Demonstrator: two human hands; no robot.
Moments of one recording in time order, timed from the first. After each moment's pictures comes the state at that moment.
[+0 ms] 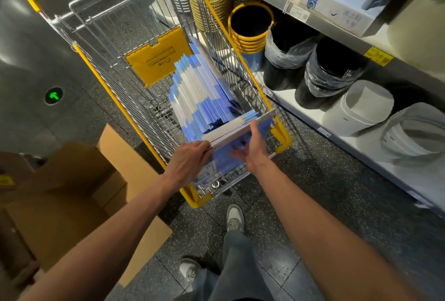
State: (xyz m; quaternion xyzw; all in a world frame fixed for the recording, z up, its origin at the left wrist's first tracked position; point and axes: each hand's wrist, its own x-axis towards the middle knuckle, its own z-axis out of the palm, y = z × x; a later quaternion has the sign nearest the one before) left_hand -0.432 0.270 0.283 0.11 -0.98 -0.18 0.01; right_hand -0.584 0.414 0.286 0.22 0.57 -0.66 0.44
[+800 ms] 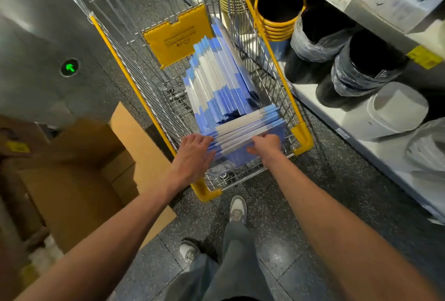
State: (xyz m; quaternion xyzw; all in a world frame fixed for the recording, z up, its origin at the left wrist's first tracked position) left_hand -0.410 0.267 0.259 0.23 -0.96 -0.15 -0.07; right_hand -0.598 0.397 0.232 0.12 0.79 -0.43 0.43
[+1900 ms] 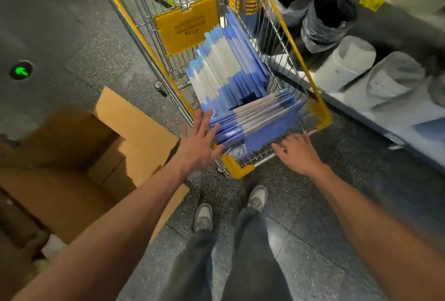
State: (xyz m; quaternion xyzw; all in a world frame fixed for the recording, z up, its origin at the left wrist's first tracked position) left_hand -0.227 0.276 0.261 0.11 -0.96 -0.13 -0.22; right_hand -0.383 0.550 0.249 -0.30 0.92 0.01 0.26
